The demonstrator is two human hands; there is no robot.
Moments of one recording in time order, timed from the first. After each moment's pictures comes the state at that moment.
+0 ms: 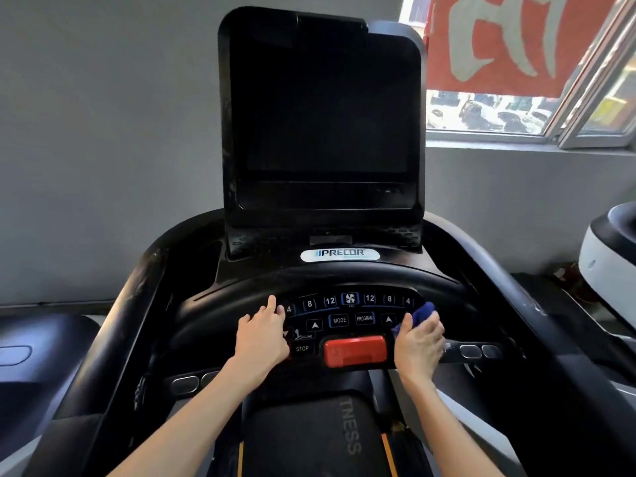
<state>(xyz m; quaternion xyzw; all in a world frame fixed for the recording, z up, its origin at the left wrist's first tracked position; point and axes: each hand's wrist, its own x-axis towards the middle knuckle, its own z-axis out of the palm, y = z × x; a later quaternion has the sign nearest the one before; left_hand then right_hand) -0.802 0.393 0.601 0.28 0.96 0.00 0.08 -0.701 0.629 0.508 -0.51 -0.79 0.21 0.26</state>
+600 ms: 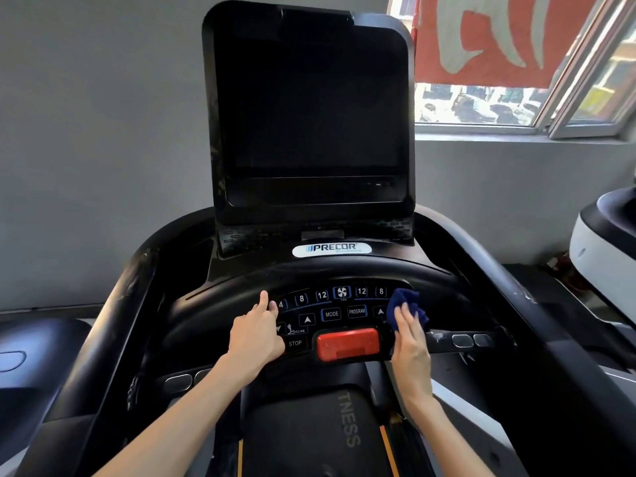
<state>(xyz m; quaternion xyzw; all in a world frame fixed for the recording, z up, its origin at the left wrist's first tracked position) -0.799 0.395 0.600 0.27 0.96 0.01 0.11 -0.663 0.617 0.498 -0.30 -0.86 0.24 0.33</state>
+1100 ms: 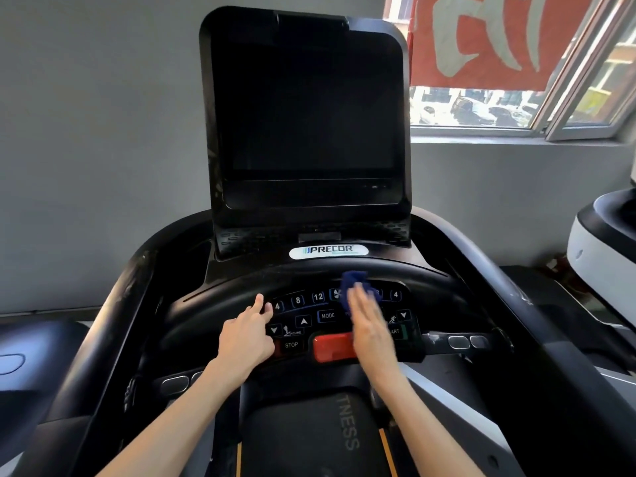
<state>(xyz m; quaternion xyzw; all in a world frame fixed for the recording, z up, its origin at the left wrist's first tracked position) -0.803 0.386 0.595 0.25 0.96 0.07 0.11 -0.711 0.596 0.513 -0.16 -0.95 0.14 0.25</state>
